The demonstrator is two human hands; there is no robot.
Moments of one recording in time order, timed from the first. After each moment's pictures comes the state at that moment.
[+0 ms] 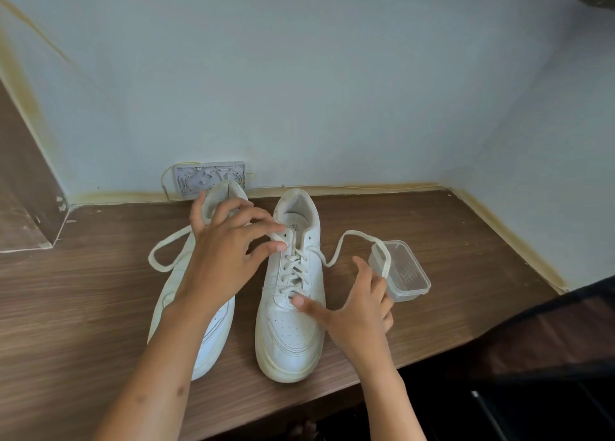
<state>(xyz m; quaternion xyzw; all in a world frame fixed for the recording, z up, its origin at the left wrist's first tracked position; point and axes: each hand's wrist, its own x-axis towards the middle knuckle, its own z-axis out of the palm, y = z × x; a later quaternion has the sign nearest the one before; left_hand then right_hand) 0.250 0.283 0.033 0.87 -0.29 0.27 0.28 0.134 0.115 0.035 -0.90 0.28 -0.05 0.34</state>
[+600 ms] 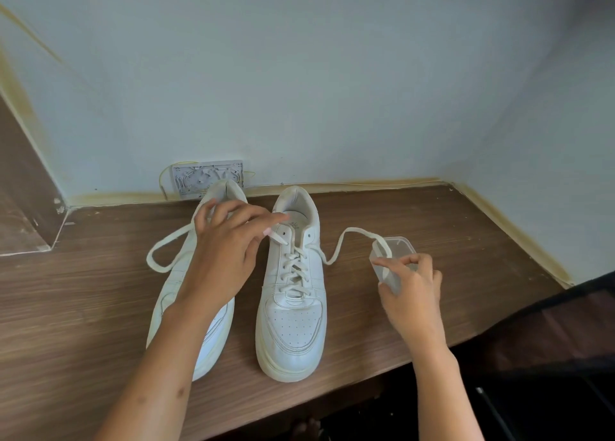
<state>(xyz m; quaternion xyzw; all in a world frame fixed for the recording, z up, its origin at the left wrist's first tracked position) 0.250 0.280 0.028 0.86 -0.30 0.29 0.30 0.136 0.031 0.023 -0.94 0.23 -0.17 0.20</state>
